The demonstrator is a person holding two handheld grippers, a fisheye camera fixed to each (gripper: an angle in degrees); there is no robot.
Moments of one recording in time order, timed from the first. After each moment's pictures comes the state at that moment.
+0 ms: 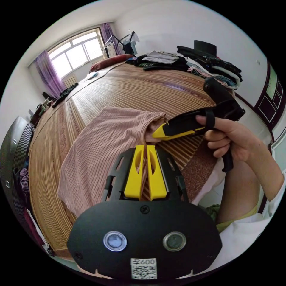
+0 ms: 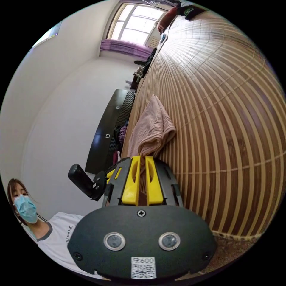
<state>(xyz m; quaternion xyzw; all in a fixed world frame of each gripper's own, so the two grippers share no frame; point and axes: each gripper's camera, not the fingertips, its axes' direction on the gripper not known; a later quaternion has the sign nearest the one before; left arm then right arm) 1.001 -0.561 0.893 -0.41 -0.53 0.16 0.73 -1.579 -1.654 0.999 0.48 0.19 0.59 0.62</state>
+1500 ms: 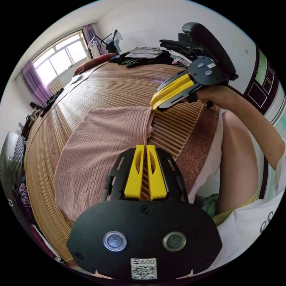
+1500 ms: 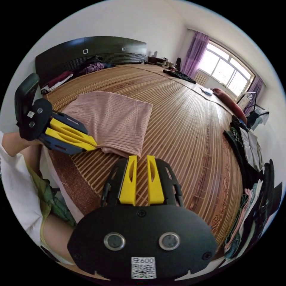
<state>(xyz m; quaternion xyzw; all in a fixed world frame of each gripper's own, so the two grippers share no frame) 0.984 -0.515 0.944 -0.46 -0.48 0.18 0.73 -1.504 -1.576 1.332 -0.02 0.56 0.42 0.72</state>
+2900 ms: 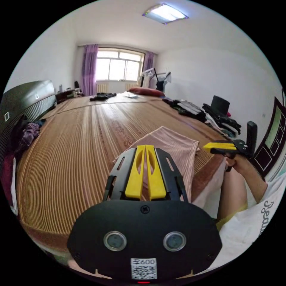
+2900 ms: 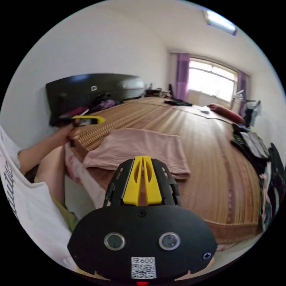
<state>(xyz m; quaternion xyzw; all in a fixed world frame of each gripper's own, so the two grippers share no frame) 1.166 -0.791 0.994 -0.20 -0.53 0.11 0.82 -1.680 -1.456 1.240 0.14 0.58 0.36 0.72</state>
